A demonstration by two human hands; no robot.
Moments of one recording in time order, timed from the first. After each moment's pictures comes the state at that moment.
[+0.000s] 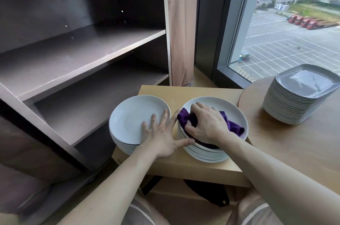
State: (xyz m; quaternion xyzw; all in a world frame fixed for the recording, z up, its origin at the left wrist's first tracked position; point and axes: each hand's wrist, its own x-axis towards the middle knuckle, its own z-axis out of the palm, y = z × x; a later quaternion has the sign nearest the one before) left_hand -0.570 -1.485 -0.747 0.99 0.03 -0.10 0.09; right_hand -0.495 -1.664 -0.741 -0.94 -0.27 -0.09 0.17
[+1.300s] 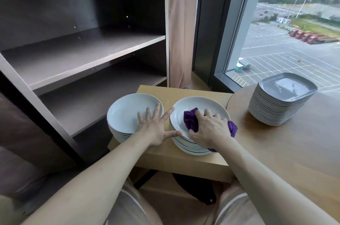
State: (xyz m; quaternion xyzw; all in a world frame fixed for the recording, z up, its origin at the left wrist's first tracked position) left_hand -0.574 -1.493 -0.734 0.99 0.02 -0.10 0.05; right_hand -0.540 -1.709 -0.721 -0.98 -0.19 0.01 0.05
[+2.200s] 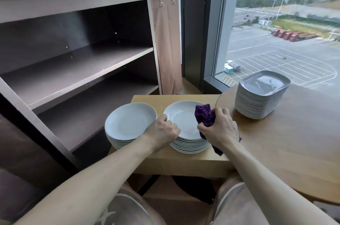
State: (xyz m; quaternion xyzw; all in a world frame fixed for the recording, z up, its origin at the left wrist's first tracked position) left_hand -0.598 -1.533 -0.682 0.88 -0.32 0.11 -0.33; right_hand -0.570 -1.756 -0.706 -0.94 0.00 -0.11 0.31
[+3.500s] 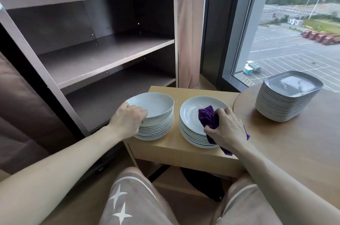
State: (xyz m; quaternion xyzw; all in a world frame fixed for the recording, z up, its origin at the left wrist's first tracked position) left_hand -0.648 -1.411 -0.677 0.96 -0.10 0.13 -0.23; right_hand -0.568 -1.737 -0.726 -0.96 -0.13 -0.09 0.22
